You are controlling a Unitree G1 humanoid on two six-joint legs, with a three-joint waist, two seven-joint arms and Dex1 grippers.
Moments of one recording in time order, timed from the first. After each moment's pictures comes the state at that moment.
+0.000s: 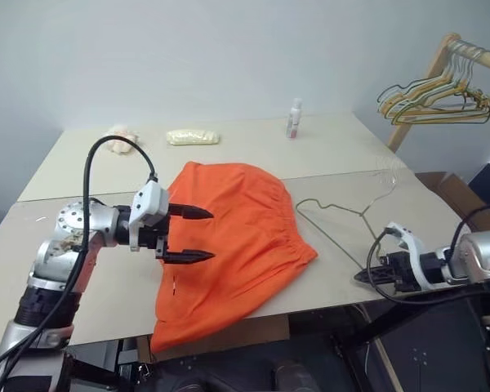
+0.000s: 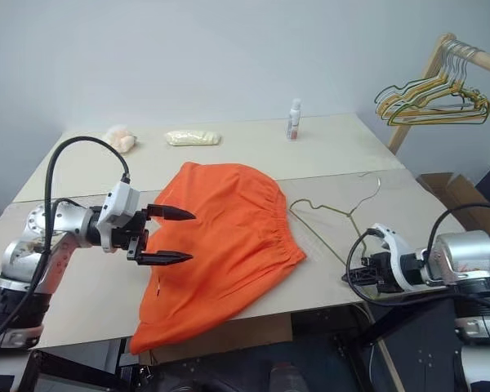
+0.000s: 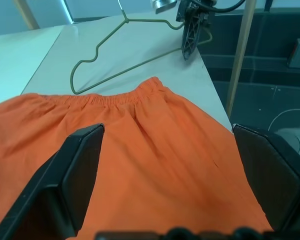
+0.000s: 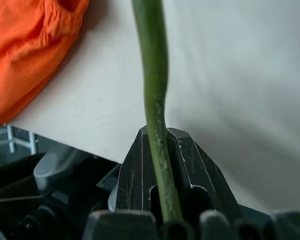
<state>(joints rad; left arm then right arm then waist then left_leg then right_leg) -0.41 0.76 0.00 -0.11 -0.47 0.36 -1.36 -0.50 -0.91 0.10 0.25 0.49 1.50 1.06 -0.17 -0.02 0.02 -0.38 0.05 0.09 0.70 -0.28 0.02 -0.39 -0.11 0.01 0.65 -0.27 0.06</state>
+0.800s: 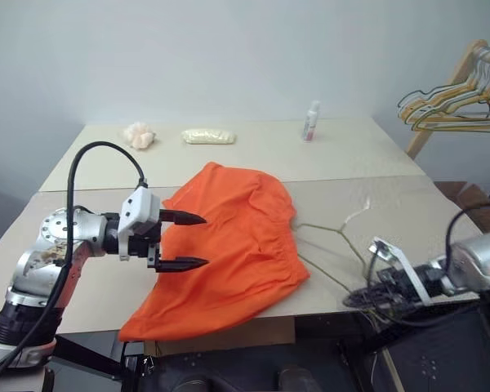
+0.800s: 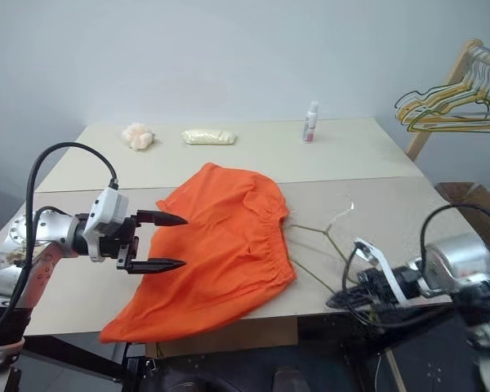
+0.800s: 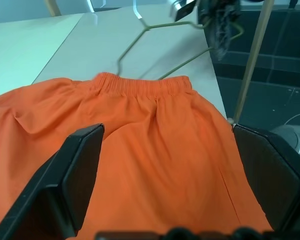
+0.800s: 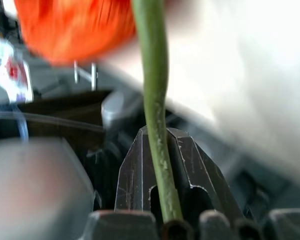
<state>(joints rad) -0.32 0.83 0.04 -0.22 -0.51 0.39 -1.31 -0.58 -0.90 0.26 0.32 0.65 1.52 1.18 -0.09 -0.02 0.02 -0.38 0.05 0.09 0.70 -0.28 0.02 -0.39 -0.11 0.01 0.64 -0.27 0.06</state>
